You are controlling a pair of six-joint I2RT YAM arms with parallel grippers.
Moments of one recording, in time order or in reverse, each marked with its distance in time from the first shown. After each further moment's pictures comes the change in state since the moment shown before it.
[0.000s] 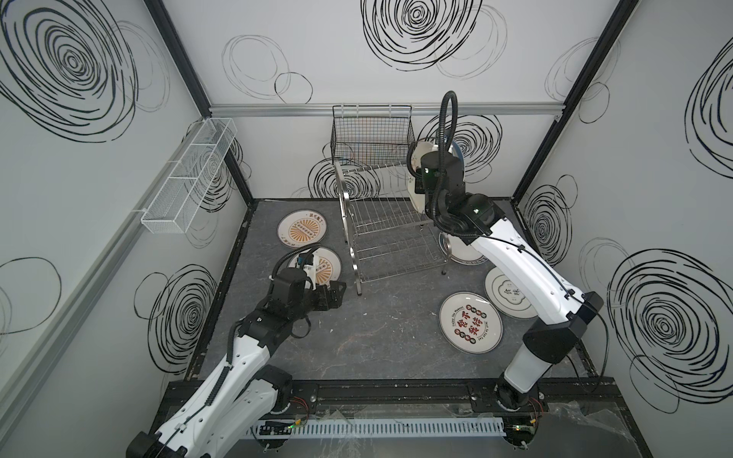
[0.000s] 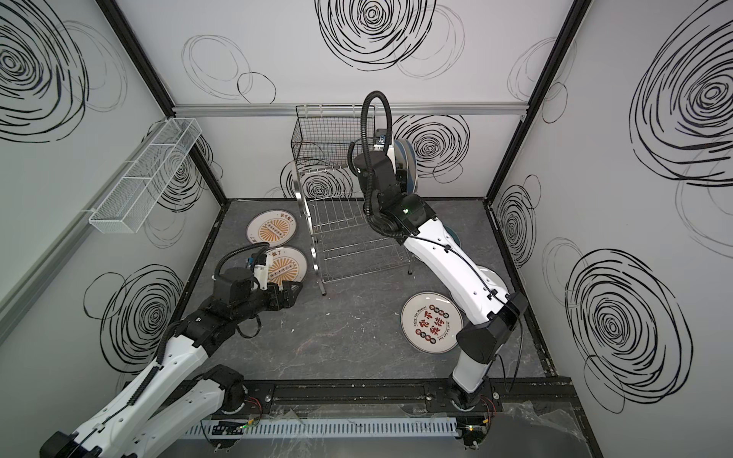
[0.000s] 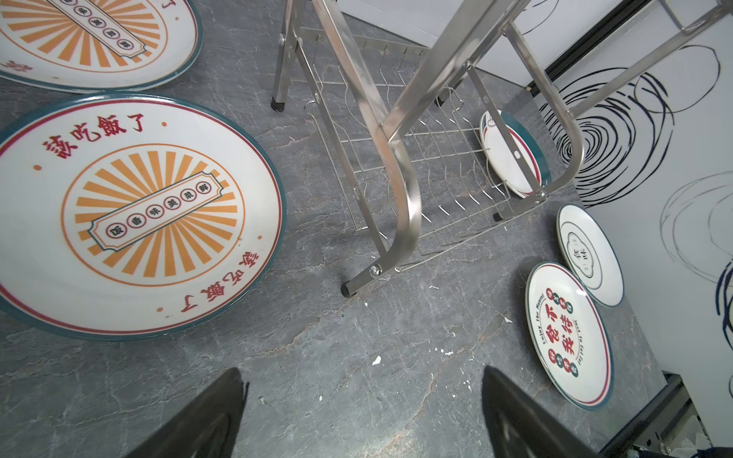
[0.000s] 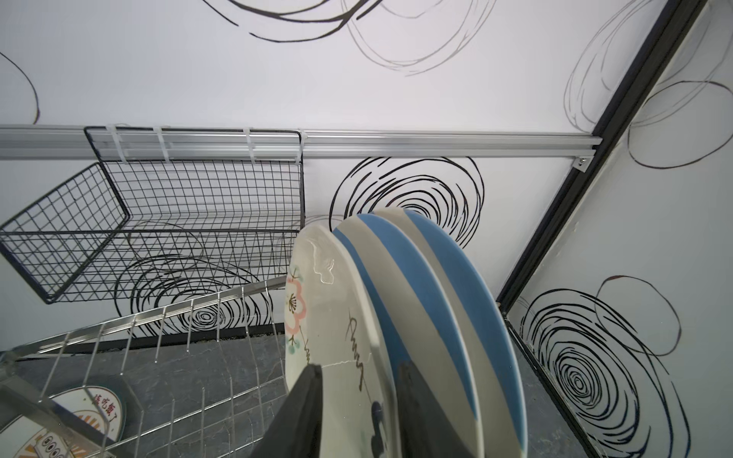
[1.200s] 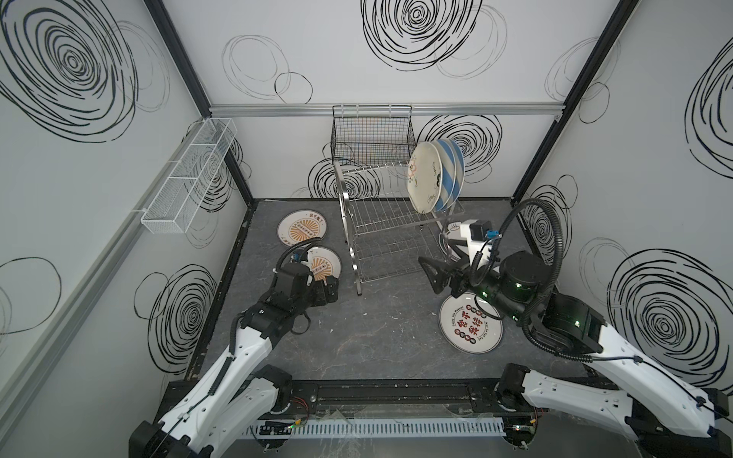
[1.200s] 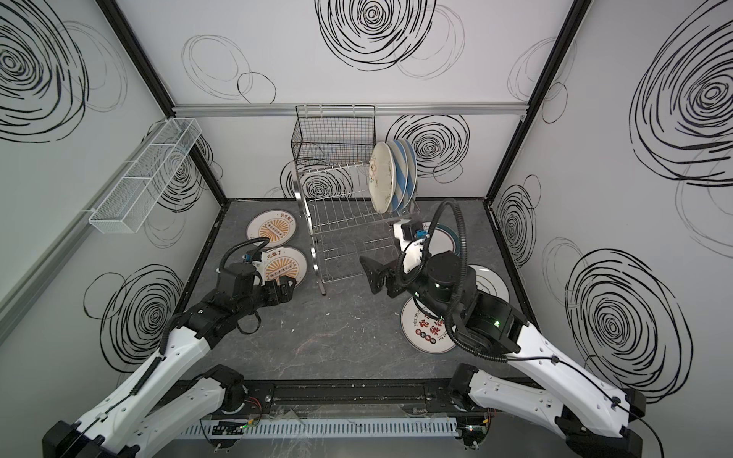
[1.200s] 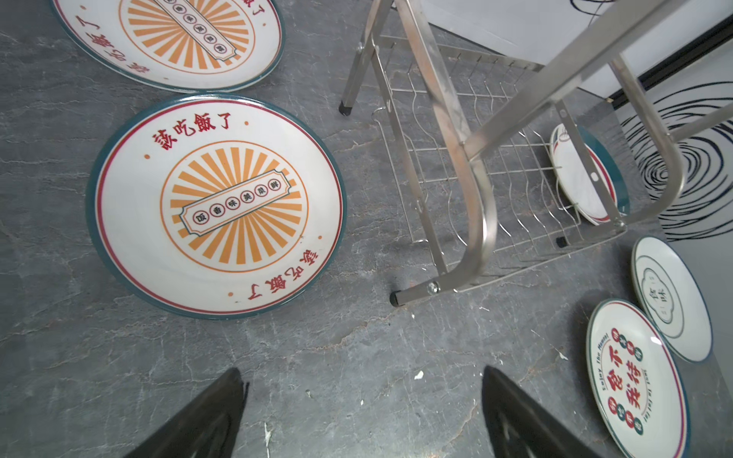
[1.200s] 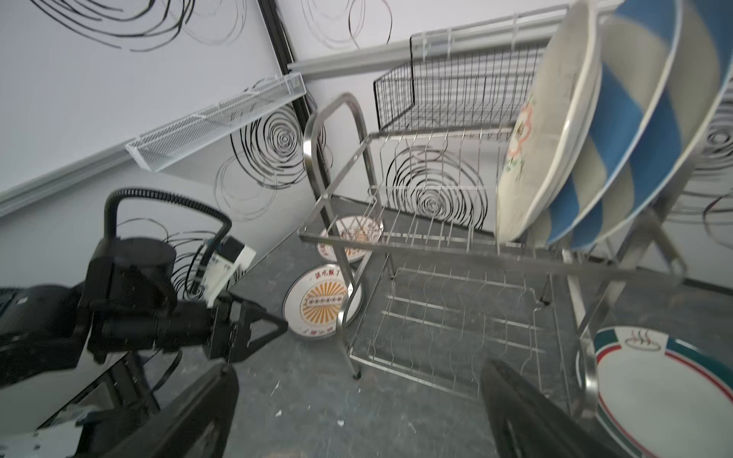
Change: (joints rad) left arm 0.003 0.105 0.083 -0.082 -0.182 -0.048; right arm 0.247 -0.899 -0.969 0.099 -0.626 0.153
